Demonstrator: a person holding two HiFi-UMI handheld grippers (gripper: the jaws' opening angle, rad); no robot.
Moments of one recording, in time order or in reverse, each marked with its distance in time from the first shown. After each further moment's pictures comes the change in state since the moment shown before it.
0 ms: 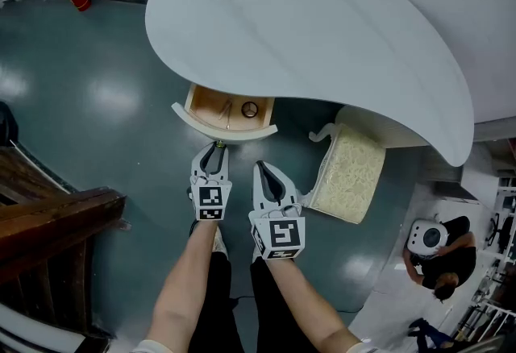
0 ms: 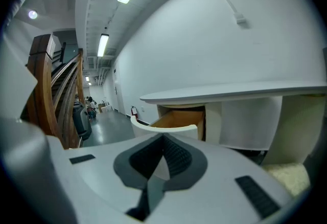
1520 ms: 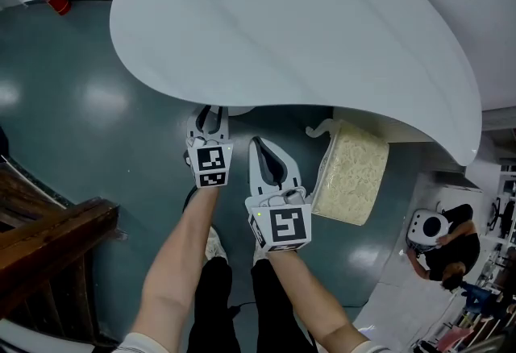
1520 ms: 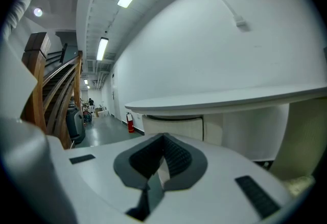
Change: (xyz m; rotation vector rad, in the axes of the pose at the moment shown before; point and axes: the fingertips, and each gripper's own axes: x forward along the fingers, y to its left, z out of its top) left arm 0.122 0.023 0.064 0.035 -0.101 0.045; right arm 0.064 -0.040 0.030 -0.013 -0.086 -0.019
